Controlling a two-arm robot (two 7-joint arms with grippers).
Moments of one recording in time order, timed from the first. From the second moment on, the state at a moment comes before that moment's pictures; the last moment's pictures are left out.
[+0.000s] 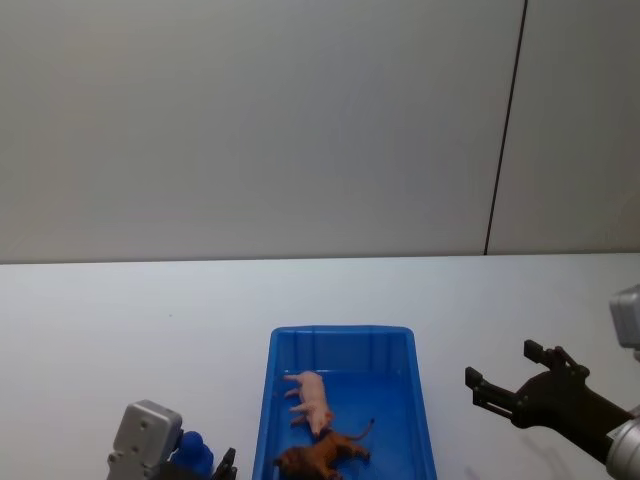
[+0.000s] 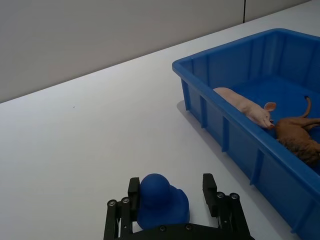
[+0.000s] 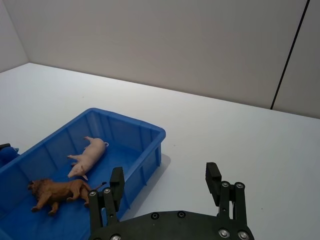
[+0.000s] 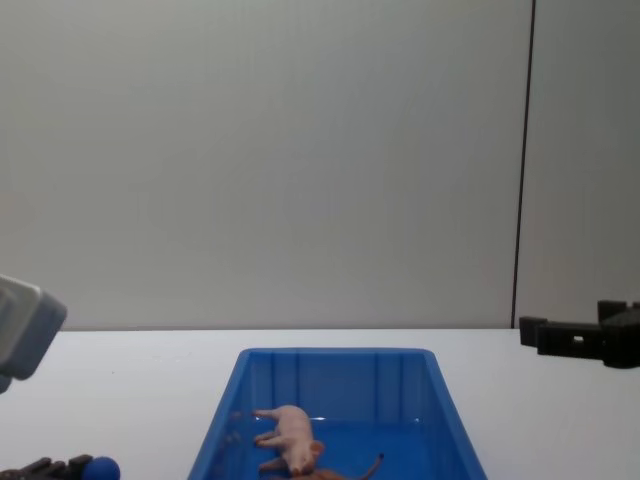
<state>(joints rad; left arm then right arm) -0.04 0.49 0.41 -1.54 -0.33 0.08 0.06 0.05 0.35 -0.18 -1.74 0.33 0.31 0.30</state>
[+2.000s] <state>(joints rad) -0.28 0.28 0.42 -1.56 -0.22 0.02 -0.17 0.05 0.35 -0.18 -1.74 0.33 0.31 0.30</state>
